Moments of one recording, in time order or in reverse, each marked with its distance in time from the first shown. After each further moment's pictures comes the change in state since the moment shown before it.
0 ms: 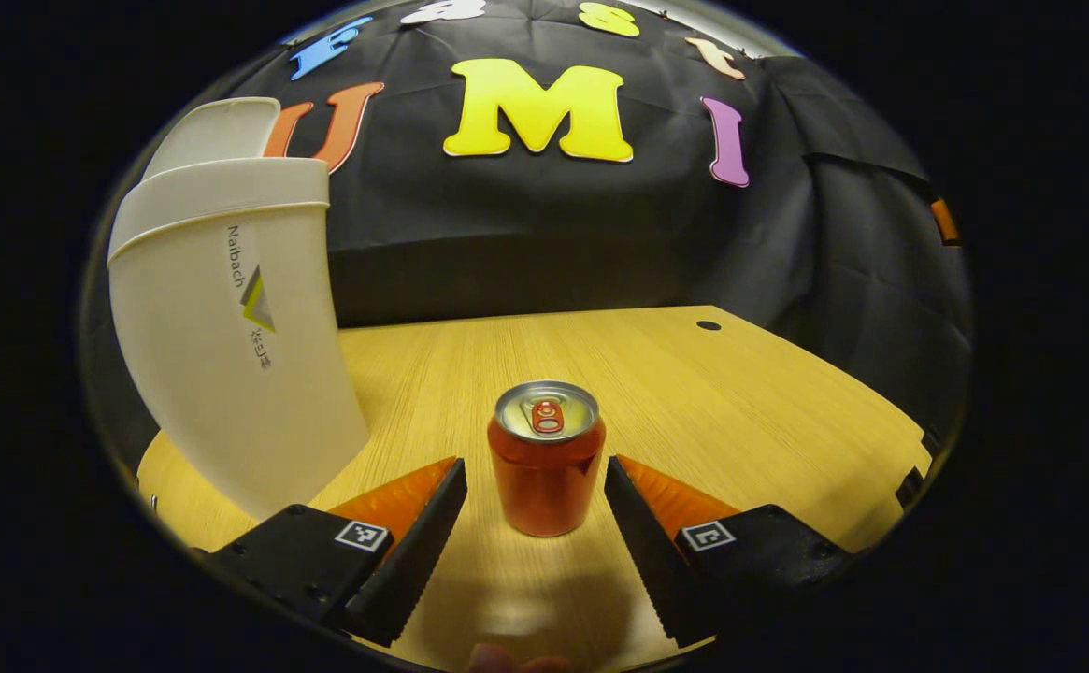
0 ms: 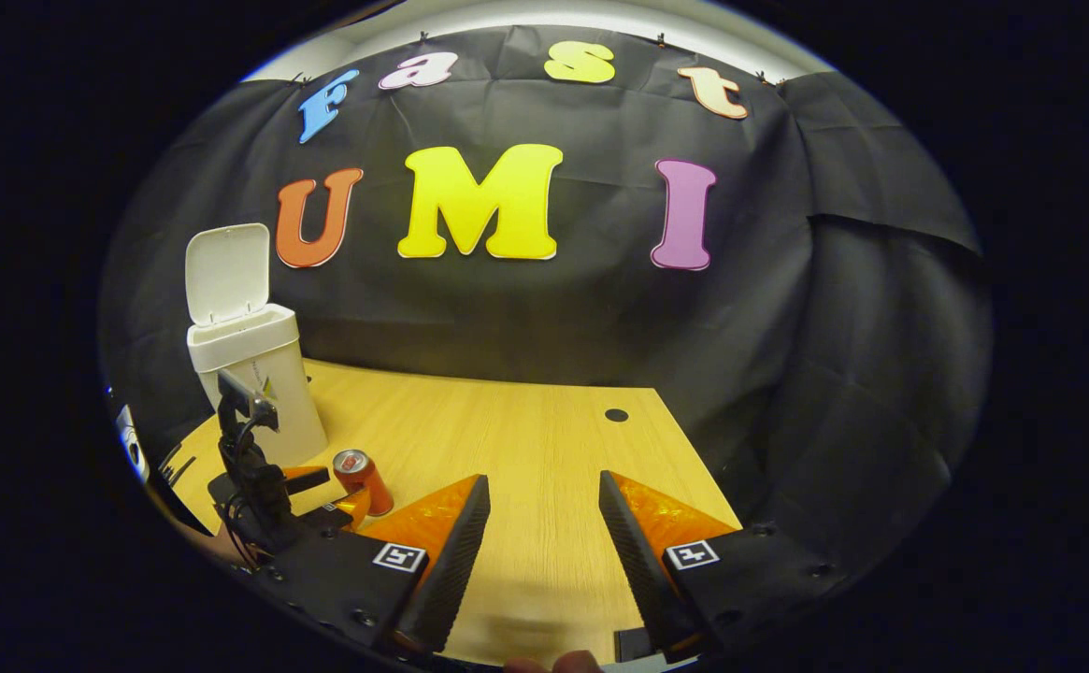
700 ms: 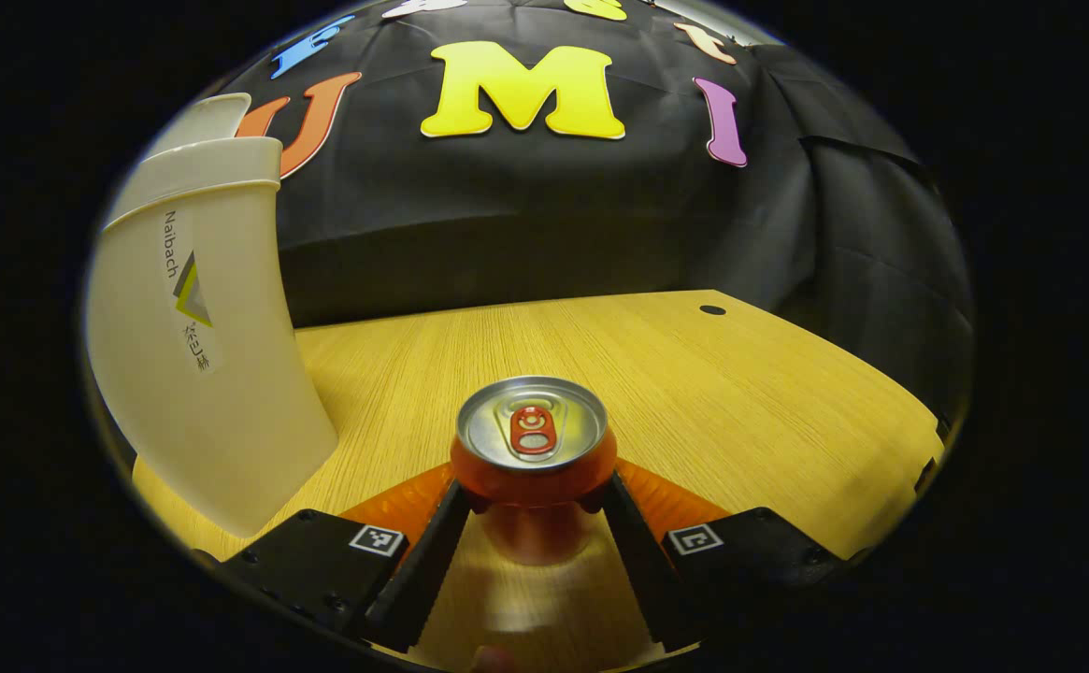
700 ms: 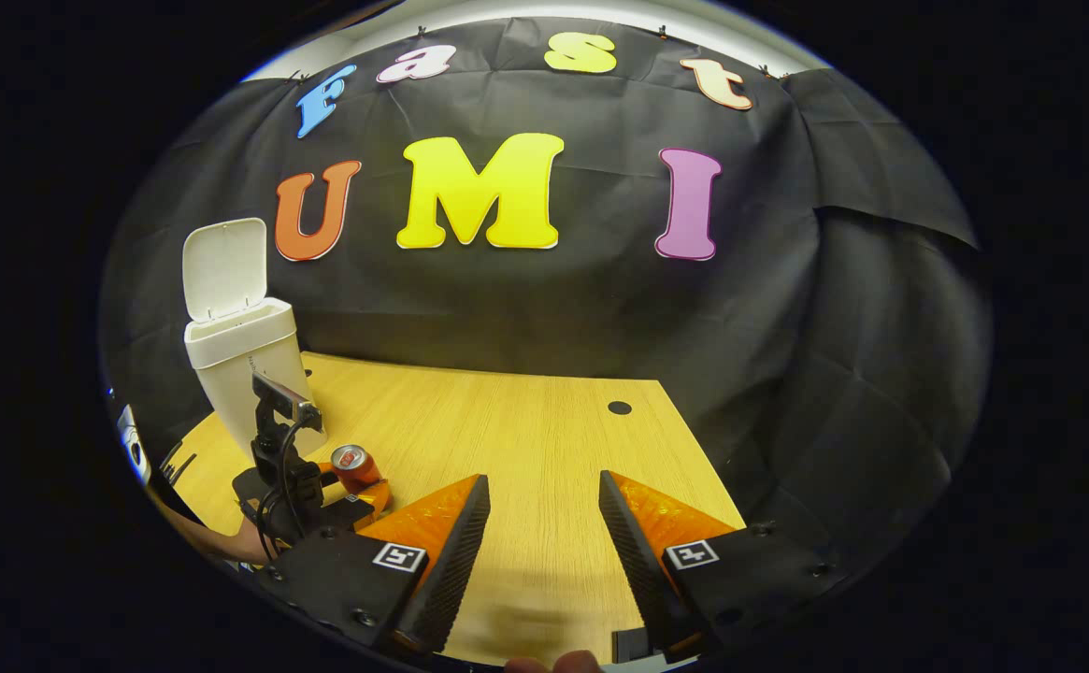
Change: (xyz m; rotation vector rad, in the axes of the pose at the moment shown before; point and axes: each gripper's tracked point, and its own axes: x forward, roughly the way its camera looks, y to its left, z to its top) left arm 0.035 -0.002 -0.009 0.013 0.029 -0.011; right arm 0.011 0.002 0.002 -0.012 0.024 0.026
